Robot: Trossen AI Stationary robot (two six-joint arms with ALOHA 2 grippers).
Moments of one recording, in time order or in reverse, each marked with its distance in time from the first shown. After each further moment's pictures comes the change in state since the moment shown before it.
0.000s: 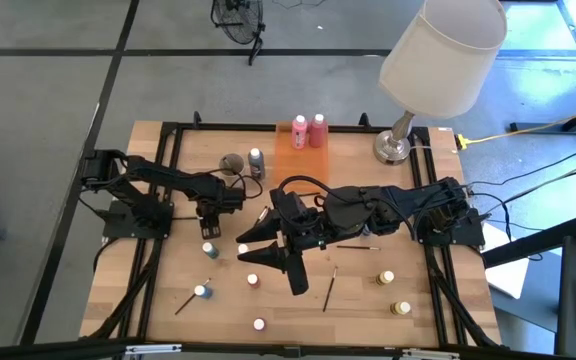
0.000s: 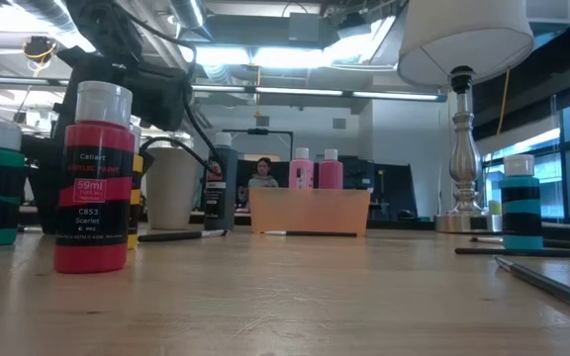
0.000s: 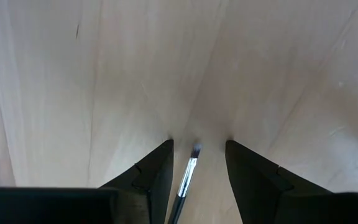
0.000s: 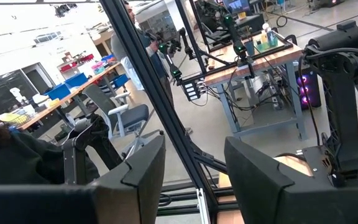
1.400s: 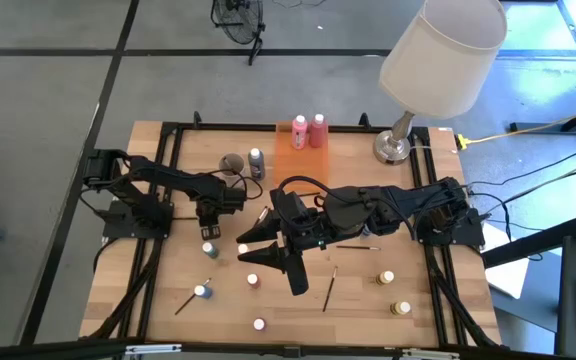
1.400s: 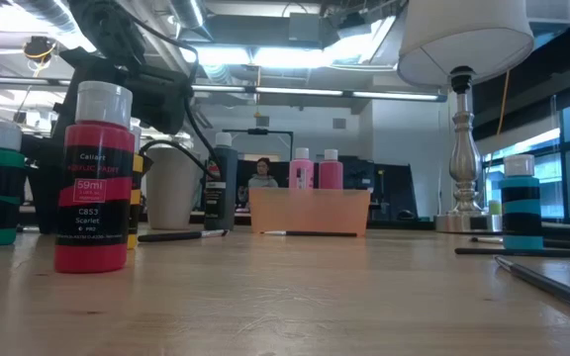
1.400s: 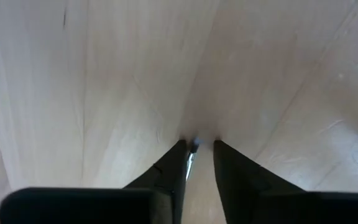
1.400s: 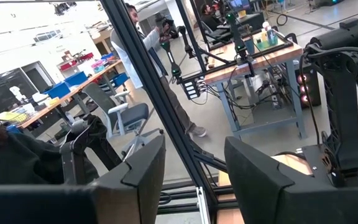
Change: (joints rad) left arm 0.004 0.045 -0.004 0.006 0.005 0.000; right arm 0.000 0.000 0.000 -0.006 -0.002 0.002
